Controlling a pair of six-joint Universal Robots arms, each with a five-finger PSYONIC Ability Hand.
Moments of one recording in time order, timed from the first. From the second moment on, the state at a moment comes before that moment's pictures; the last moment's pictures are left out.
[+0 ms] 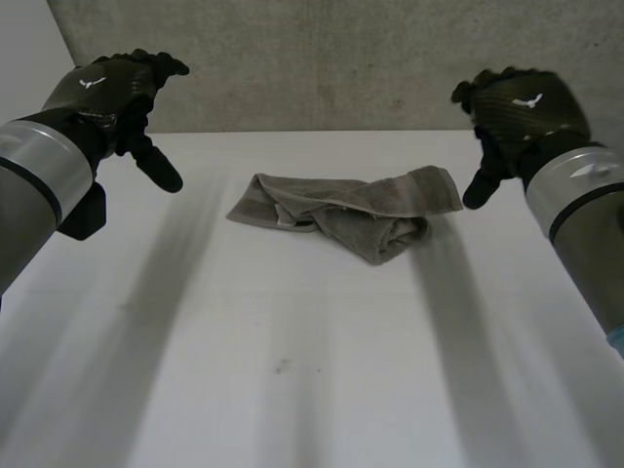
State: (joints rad) left arm 4.33 -1.68 -1.32 2.97 -1.57 3.15; right arm 2.02 -1.42 1.39 0.05 1.65 2.85; left_hand 0.18 0.16 0.17 0.17 0.03; right_hand 0.21 0.23 0.21 0.23 0.05
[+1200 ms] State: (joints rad) left arm 4.35 -2.02 -1.32 3.34 -1.55 3.16; right arm 2.06 -1.29 1.11 -0.24 1.46 2.54; left_hand 0.18 0.16 0.17 0.17 0.03; right_hand 0.96 1.18 1.18 1.19 0.98
